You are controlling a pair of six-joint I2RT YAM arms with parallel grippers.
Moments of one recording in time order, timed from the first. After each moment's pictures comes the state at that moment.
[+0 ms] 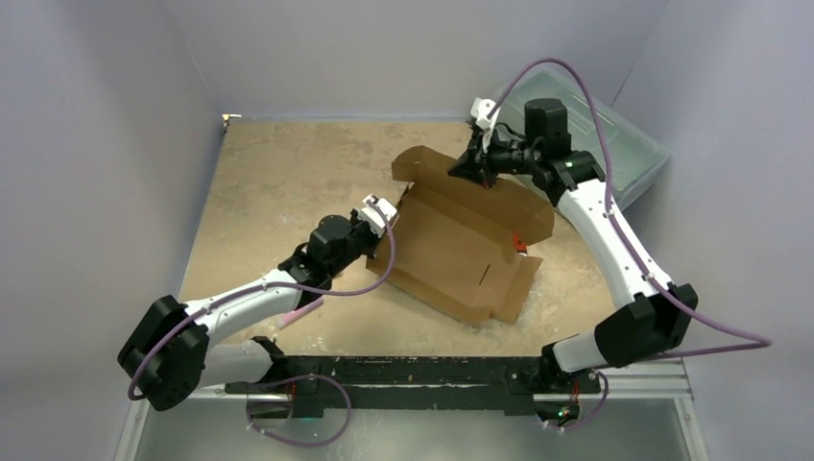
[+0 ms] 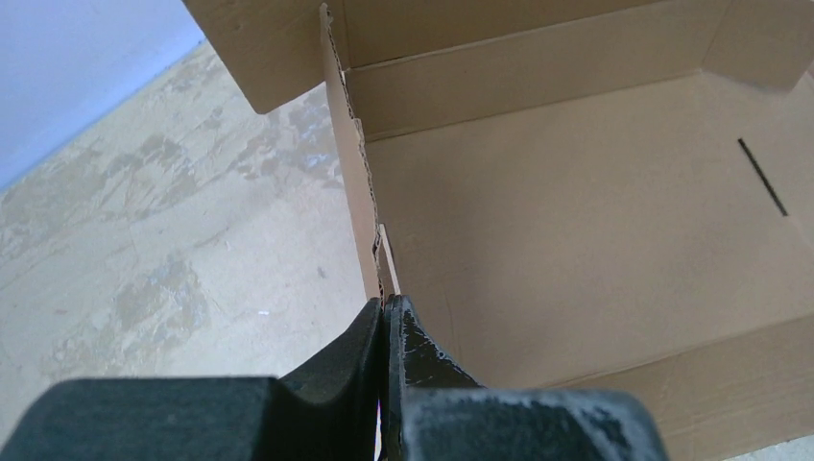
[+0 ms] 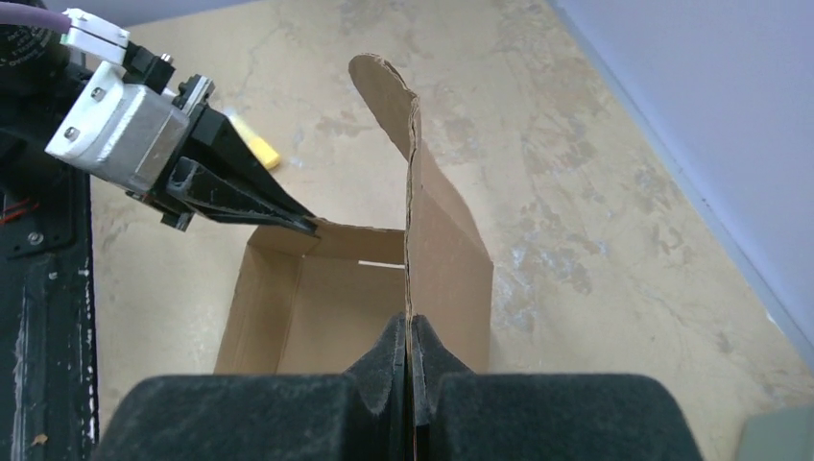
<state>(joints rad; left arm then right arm) -0.71 1.20 0.58 0.37 -0.06 0.19 0.30 1.42 1.47 -0.54 -0.82 -0.42</state>
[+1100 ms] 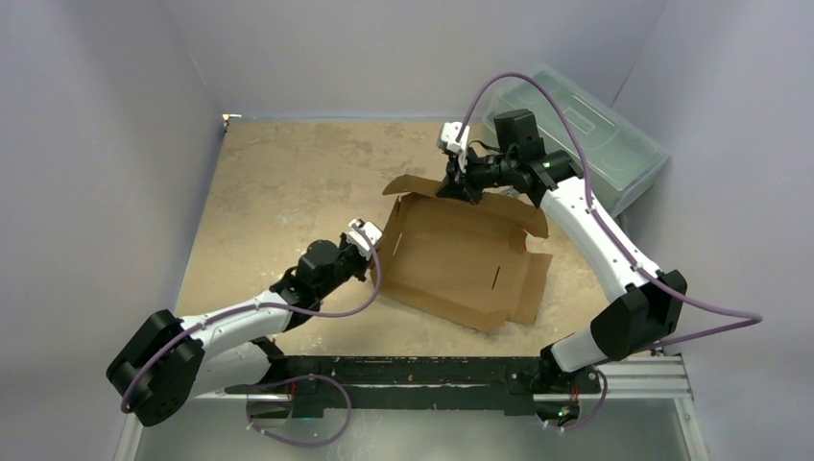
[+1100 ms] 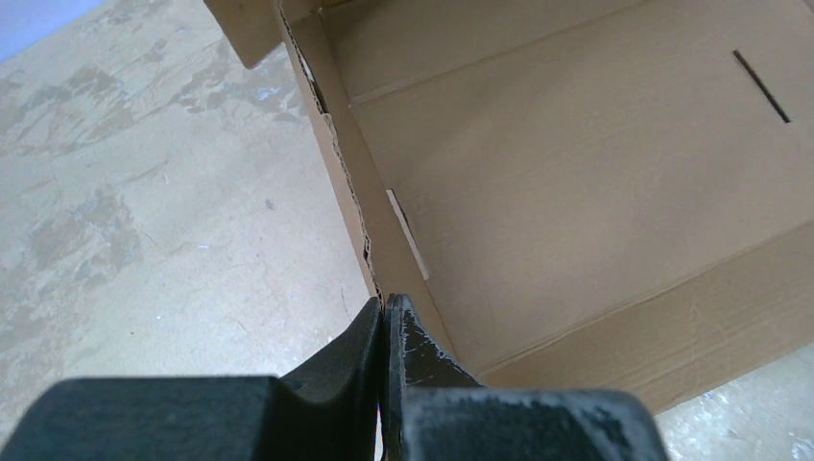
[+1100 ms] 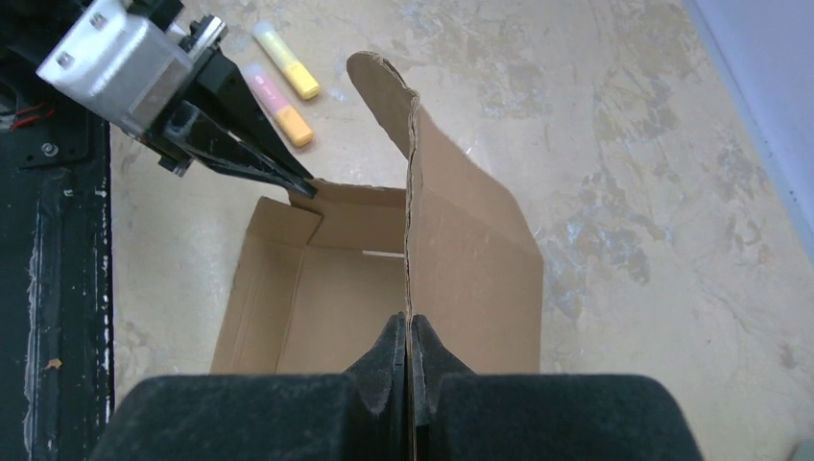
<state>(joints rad) -0.72 1.11 0.36 0.48 -0.02 0.13 0.42 1.48 1.50 -0.71 -0.75 -0.59</state>
